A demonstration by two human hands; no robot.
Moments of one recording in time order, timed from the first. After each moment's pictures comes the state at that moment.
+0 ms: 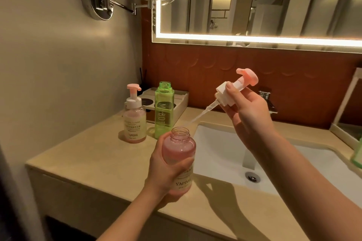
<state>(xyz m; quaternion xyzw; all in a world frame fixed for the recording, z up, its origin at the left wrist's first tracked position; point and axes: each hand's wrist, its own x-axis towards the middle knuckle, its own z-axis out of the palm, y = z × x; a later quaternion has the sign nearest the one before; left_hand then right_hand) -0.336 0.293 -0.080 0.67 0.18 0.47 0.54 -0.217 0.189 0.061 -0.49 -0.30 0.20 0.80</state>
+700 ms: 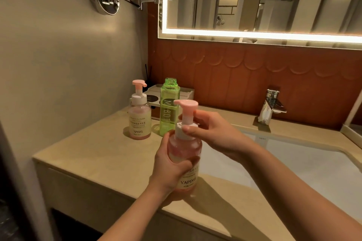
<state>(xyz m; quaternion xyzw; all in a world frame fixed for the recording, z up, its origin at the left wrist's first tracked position) -0.336 0.294 -0.083 0.67 0.20 0.47 0.55 -0.232 0.218 0.024 -0.59 -0.61 0.26 0.47</state>
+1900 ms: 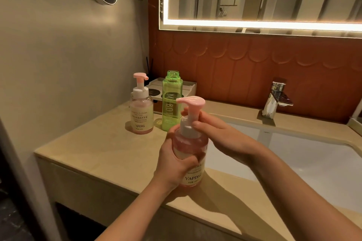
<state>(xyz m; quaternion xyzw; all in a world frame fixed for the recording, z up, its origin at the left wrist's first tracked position) -0.336 0.295 -0.083 0.68 0.18 0.45 0.55 -0.230 0.212 0.012 -0.56 -0.62 0.35 0.44</state>
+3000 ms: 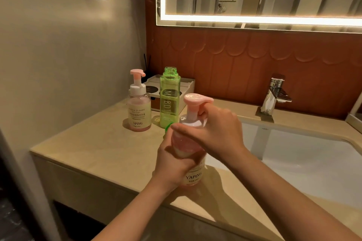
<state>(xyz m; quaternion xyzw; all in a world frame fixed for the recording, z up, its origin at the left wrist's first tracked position) -0.337 0.289 -0.083 0.69 0.16 0.45 0.55 -0.251 0.219 0.003 -0.73 -0.56 -0.19 0.35</state>
